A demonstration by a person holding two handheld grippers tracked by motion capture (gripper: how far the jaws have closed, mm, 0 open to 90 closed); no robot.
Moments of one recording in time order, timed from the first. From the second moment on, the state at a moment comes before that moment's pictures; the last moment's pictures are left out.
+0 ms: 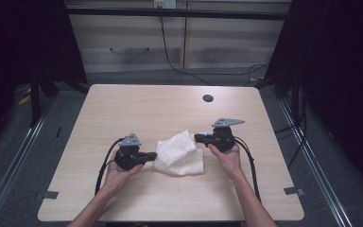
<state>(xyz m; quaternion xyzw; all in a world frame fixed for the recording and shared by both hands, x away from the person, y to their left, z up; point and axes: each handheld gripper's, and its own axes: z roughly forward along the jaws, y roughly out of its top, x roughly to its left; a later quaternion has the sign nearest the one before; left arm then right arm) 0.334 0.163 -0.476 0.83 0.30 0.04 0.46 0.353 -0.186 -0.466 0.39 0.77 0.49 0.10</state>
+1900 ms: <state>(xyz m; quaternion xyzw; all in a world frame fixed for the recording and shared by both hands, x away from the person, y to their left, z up) 0.357 0.196 -0.499 0.84 0.33 0.06 0.42 0.322 -0.172 -0.481 0.36 0.80 0.48 0.07</state>
